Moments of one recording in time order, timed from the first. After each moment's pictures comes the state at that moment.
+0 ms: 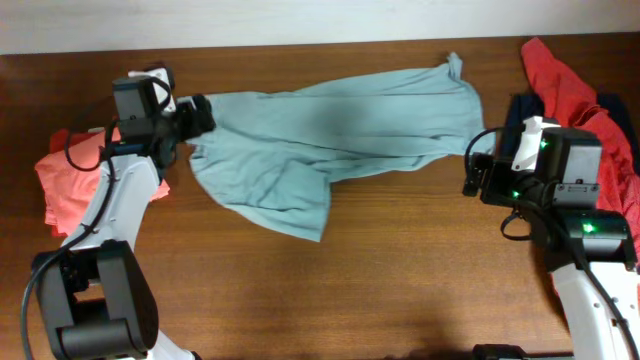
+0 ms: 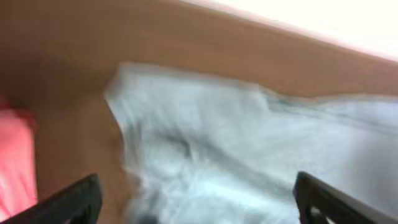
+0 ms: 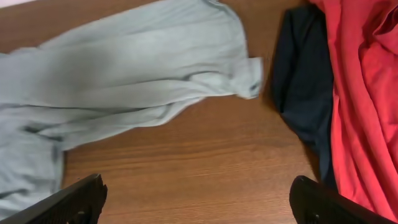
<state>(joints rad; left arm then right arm) 0.09 1.79 1.26 -0.22 0.16 -0.18 -0.08 1.11 1.10 -0.81 -0.05 0.13</state>
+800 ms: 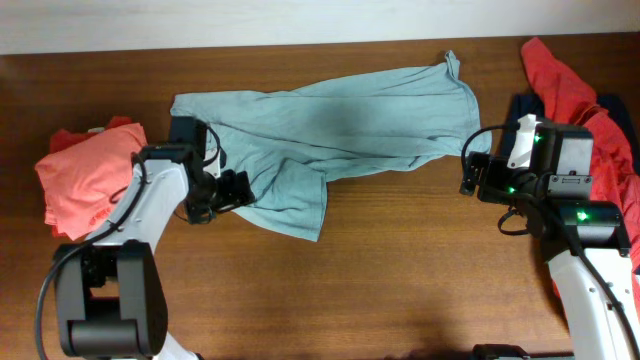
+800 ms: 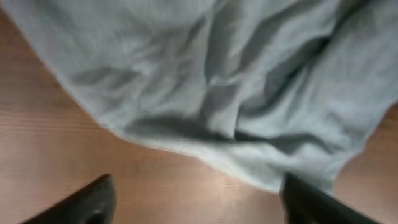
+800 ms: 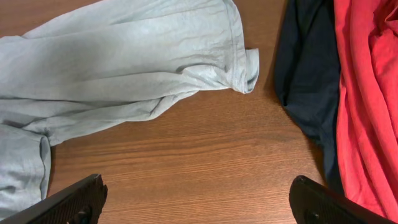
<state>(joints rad) -0.04 1.79 1.17 -0.83 0.26 -0.29 -0.08 1.15 1.10 -0.81 -0.05 0.13</state>
